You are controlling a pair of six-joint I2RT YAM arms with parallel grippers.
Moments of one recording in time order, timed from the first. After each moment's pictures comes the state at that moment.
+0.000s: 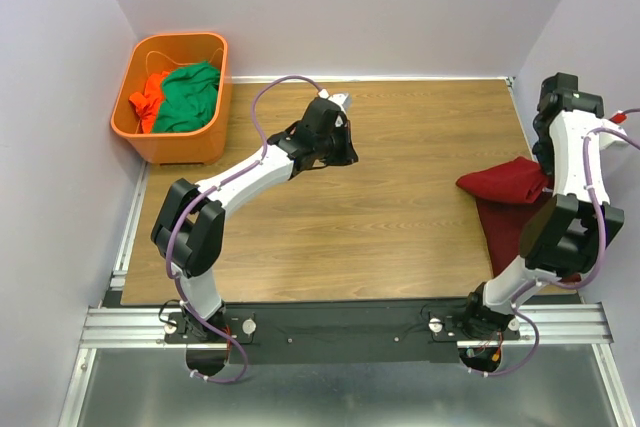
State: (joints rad) left arm -0.66 1.77 1.40 -0.26 0.16 -0.56; right arm -0.30 1.68 1.66 -1.32 0.67 1.16
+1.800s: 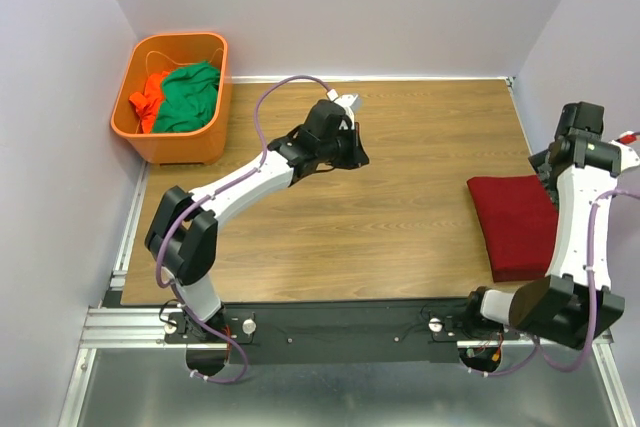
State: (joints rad) left arm -0.72 1.72 1.38 -0.21 0.20 -0.56; right arm -0.36 1.28 1.39 -1.20 0.52 0.87
